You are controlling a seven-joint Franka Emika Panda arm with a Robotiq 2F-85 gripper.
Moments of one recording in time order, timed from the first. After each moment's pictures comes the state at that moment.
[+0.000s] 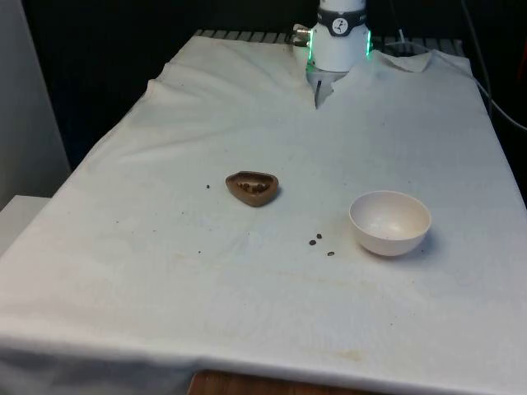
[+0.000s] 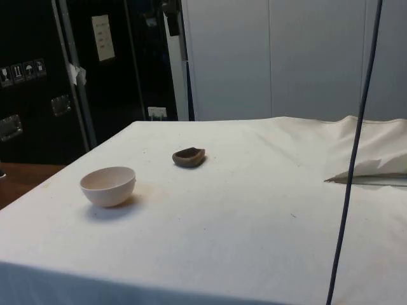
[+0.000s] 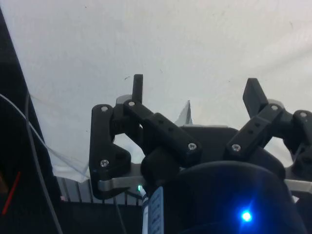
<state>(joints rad) 0.05 0.05 -0.05 -1.86 0.03 1.85 -0.03</state>
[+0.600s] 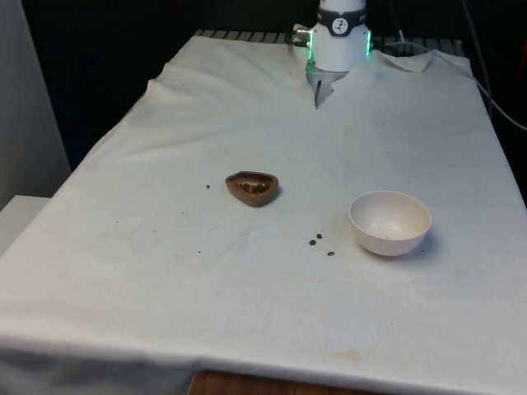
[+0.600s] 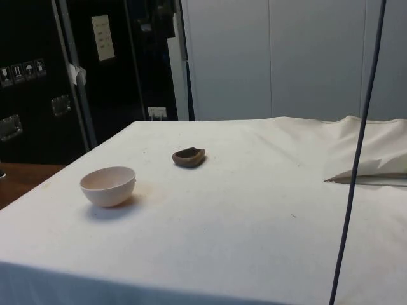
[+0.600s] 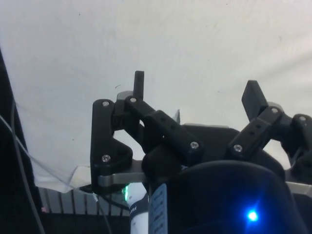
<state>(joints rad) 0.05 0.05 -0.01 -1.88 -0.03 1.90 0.04</state>
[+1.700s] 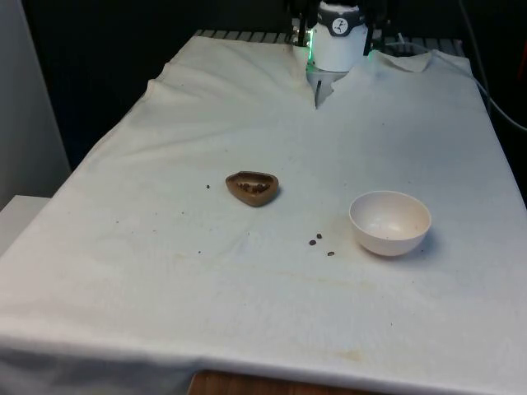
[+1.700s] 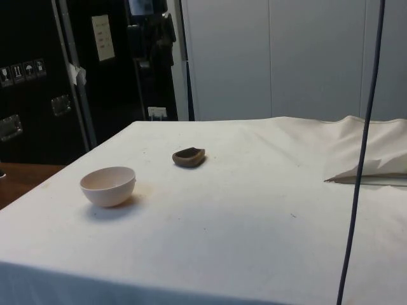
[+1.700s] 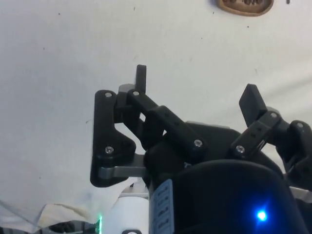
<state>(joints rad) 0.04 0.13 0.00 -1.96 -0.12 2.10 0.14</state>
